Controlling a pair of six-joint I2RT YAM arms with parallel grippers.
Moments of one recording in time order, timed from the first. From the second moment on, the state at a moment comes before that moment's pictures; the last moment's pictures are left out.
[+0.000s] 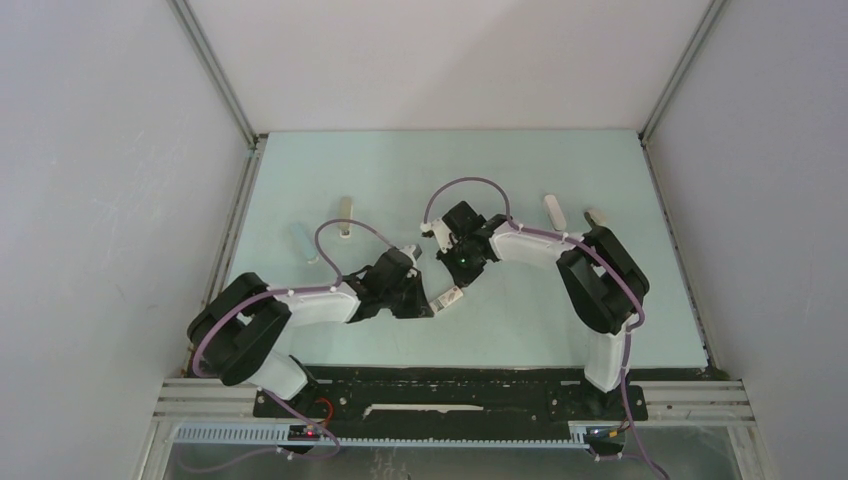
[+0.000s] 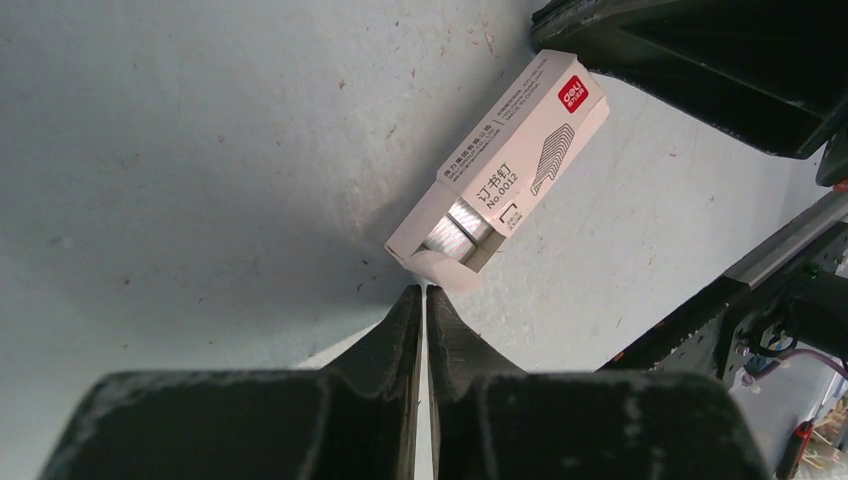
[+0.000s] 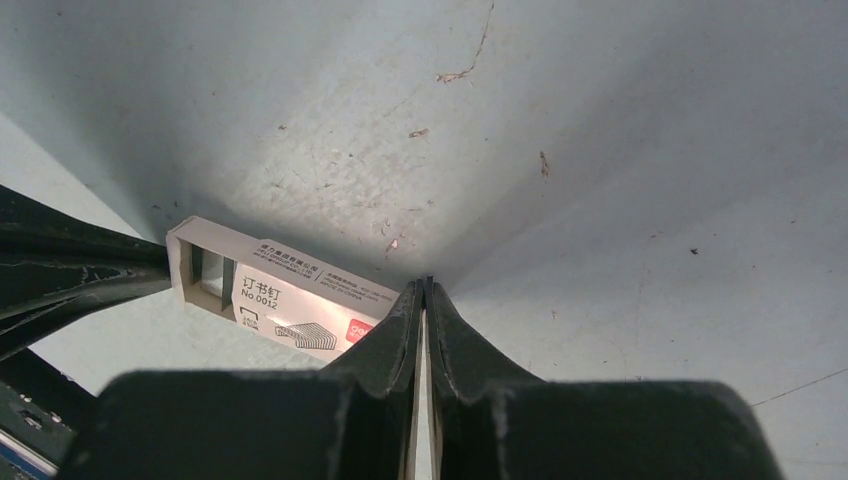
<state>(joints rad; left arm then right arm) -0.76 1.49 0.58 0.03 0.17 -0.75 0.72 1.90 1.23 -0.51 -0.21 -0.08</state>
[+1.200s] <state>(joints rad) -0.68 1.17 0.30 0.24 0.23 -0.83 0.69 1.90 1.24 -0.52 -0.22 -0.08</state>
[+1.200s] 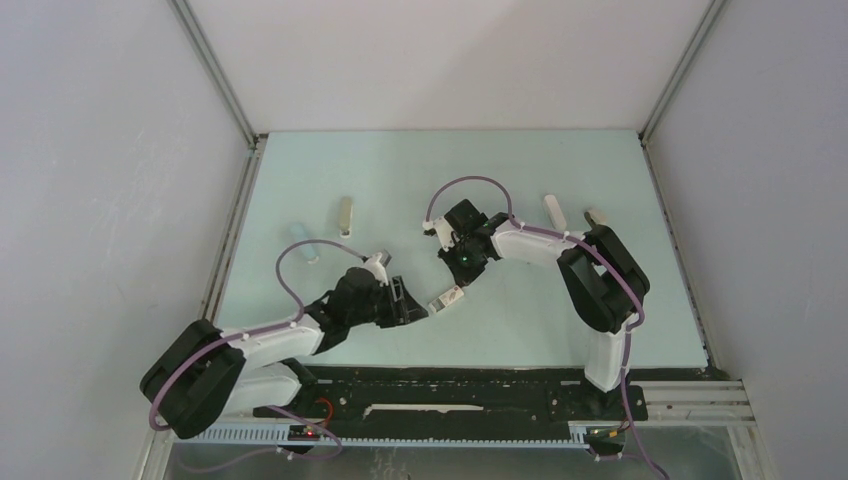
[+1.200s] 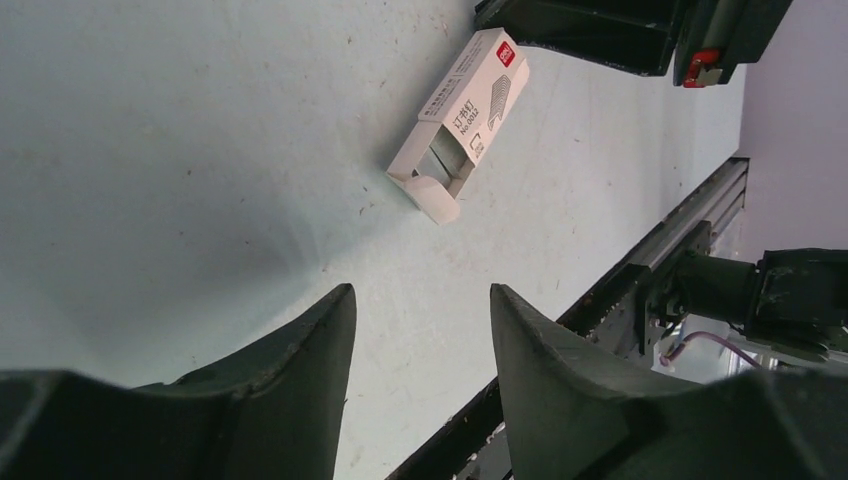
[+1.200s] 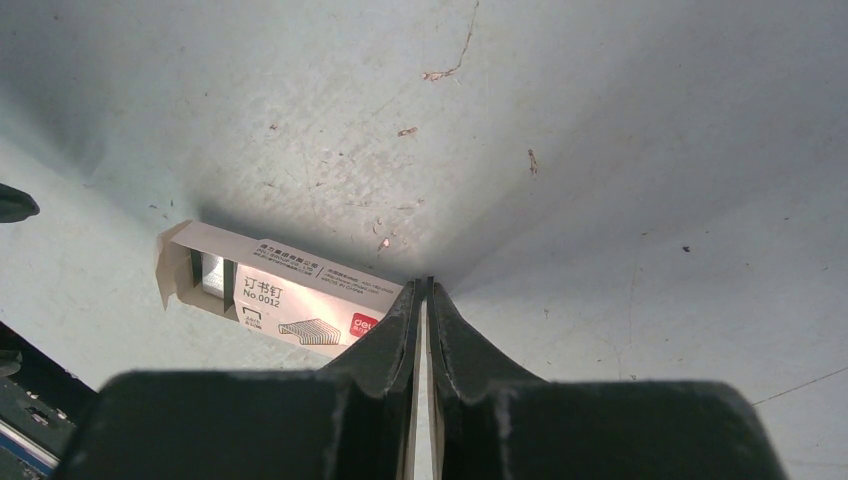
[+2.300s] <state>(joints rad) -0.68 1.26 0.18 0.55 0.19 -1.00 0.68 1.90 1.24 -0.52 -0.23 -0.08</state>
